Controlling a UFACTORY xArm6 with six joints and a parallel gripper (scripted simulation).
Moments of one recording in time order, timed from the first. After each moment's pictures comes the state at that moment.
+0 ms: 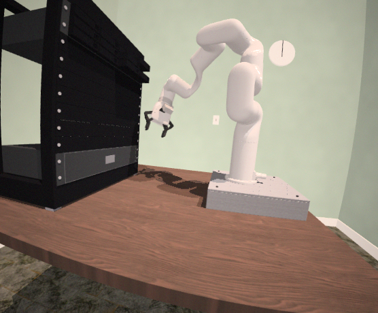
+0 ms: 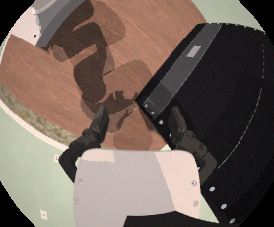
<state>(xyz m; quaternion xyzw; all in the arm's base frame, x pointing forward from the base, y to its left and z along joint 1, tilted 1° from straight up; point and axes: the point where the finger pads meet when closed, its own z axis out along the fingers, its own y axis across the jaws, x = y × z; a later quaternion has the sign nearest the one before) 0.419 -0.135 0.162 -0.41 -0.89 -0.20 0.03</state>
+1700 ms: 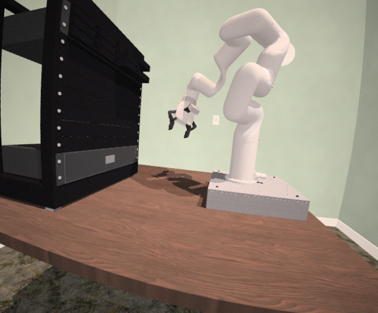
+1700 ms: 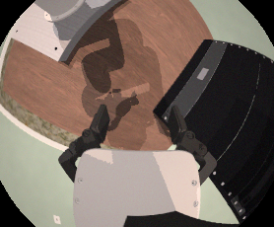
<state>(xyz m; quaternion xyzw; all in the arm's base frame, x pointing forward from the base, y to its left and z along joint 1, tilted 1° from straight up) 0.298 -0.133 0.171 -0.41 -0.89 -0.21 0.01</state>
